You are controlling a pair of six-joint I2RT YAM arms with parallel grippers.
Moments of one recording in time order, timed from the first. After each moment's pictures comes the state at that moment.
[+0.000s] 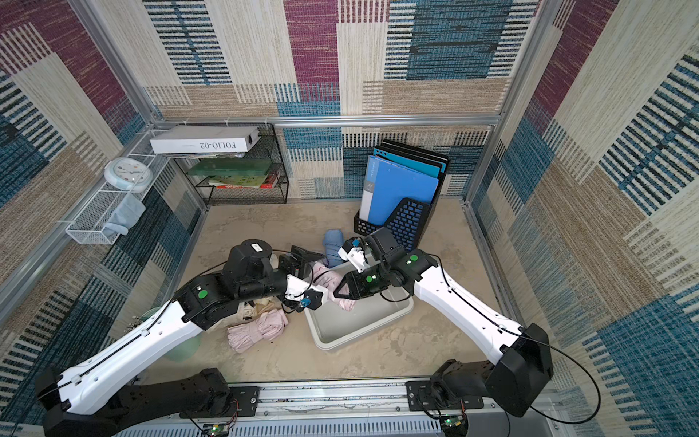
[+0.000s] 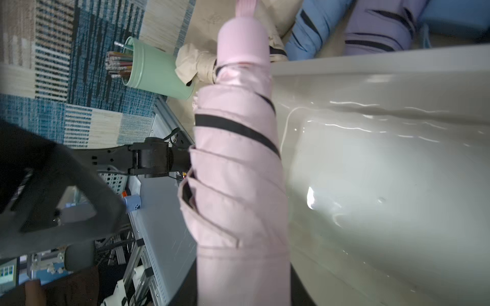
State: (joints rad) left arm -0.81 1.08 1.15 -0.56 0.21 1.20; right arm 0.67 1.31 1.15 -0.78 -0.61 0.38
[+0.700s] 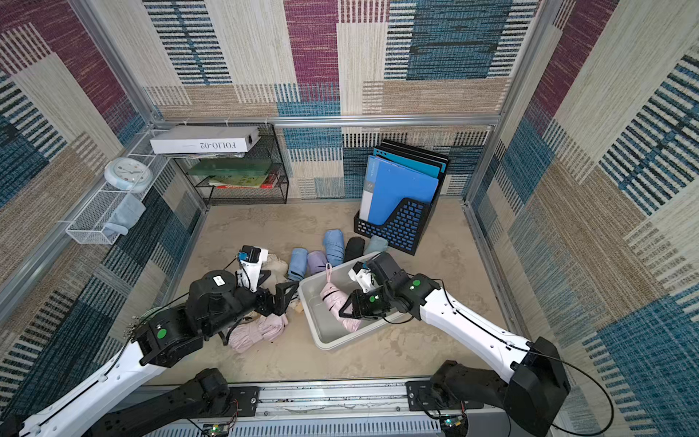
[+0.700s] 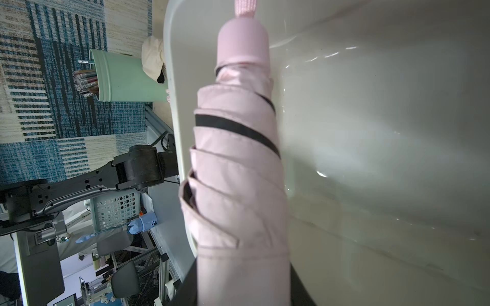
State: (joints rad) left arm -0.81 0.78 0.92 -0.61 -0.18 -0.47; right arm 0.75 1.20 0.90 -0.63 -0.57 0.67
